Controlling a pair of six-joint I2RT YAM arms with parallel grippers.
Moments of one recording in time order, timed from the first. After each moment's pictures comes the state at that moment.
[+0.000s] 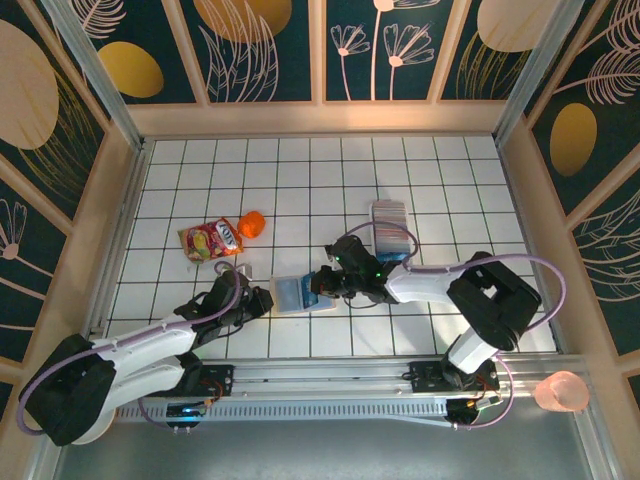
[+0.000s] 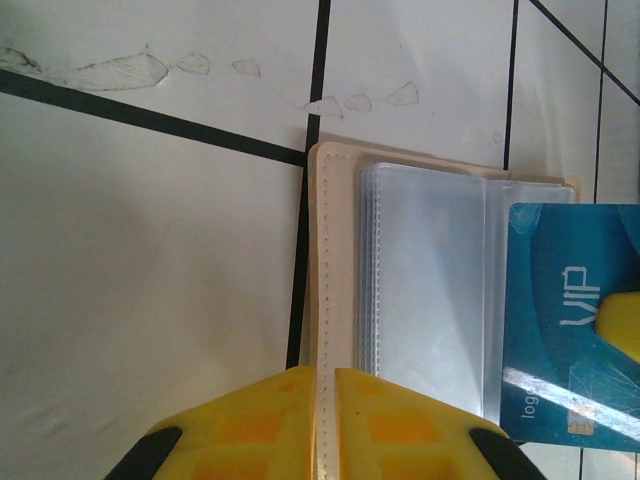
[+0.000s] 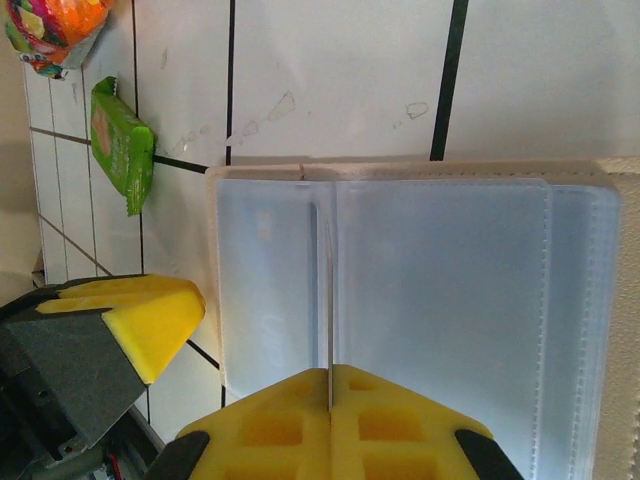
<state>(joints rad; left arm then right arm) -0.68 1.02 0.19 0.05 0.10 -1.00 0.89 1.60 0.68 0.13 -0.33 0.94</state>
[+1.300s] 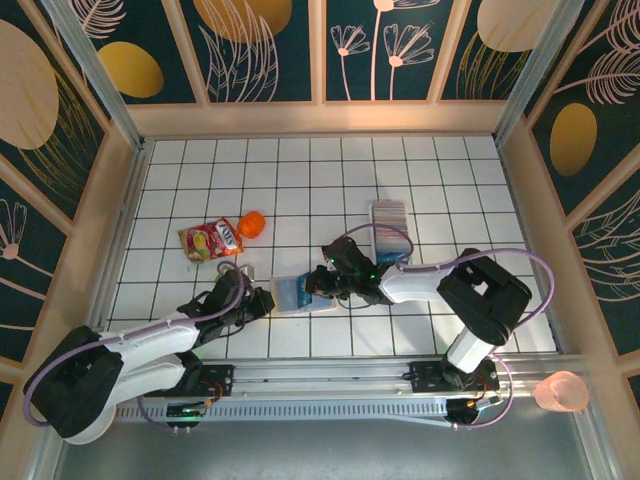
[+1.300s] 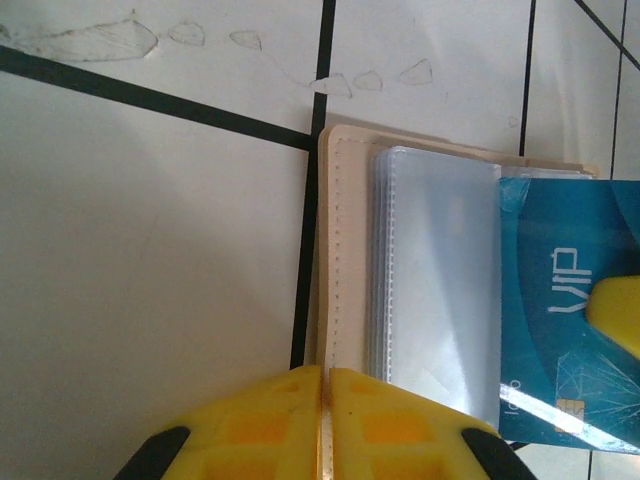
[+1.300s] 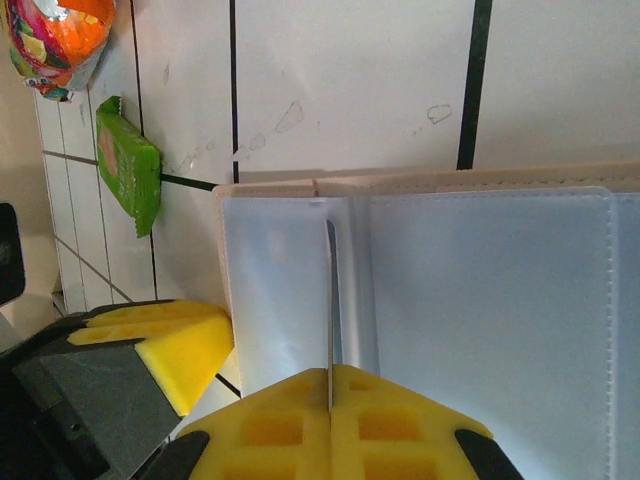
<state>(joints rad) -0.68 1.08 0.19 0.08 0.12 -1.00 0.91 1.65 0.70 0.20 -0.31 1.03</state>
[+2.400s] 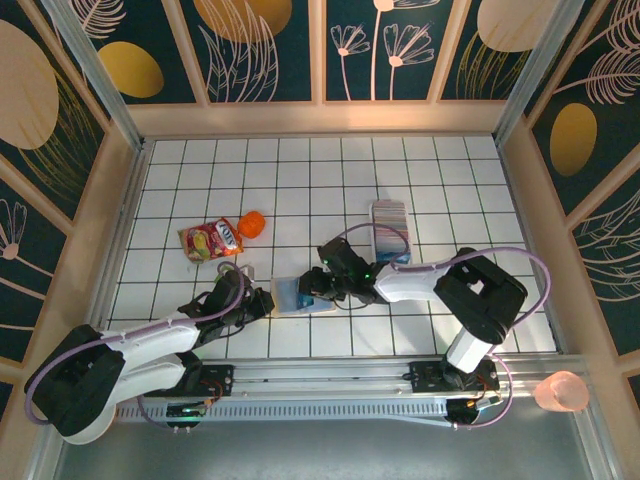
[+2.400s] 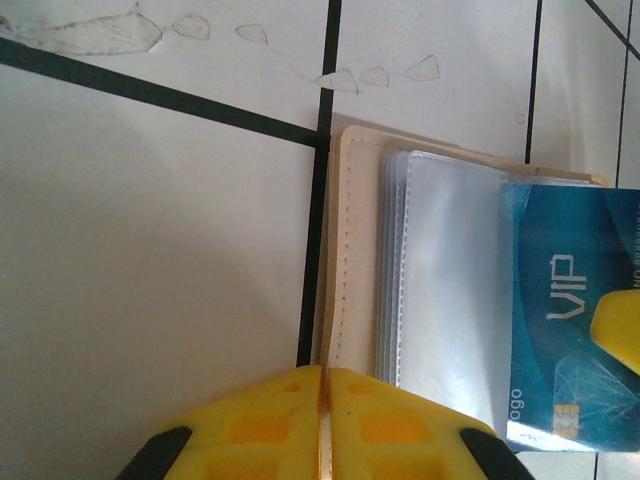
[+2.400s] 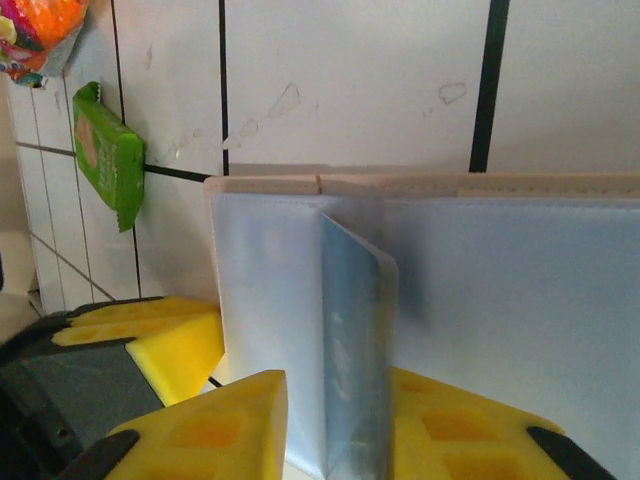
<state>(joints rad) -0.68 1.09 0.18 0.09 0.12 -1.00 0.94 1.67 0.75 0.11 -0.27 1.02</state>
